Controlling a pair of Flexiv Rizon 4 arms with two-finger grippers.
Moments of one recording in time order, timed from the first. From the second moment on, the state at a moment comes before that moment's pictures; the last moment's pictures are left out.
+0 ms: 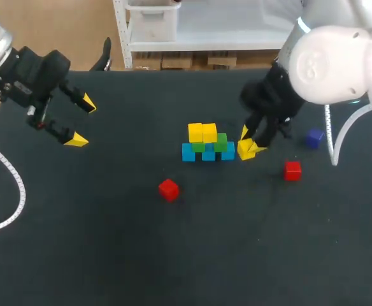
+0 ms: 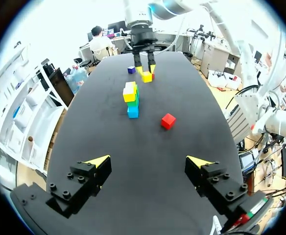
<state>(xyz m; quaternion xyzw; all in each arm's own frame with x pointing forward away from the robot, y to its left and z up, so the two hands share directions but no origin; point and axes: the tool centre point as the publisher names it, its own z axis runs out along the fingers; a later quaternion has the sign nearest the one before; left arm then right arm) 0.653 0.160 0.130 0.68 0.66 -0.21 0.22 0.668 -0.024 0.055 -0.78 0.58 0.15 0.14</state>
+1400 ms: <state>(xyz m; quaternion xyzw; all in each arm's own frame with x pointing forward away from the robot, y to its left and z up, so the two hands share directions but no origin) 0.653 0.160 0.130 0.68 0.66 -0.21 0.22 0.708 -0.004 0.080 -0.70 0.69 0.11 0.18</state>
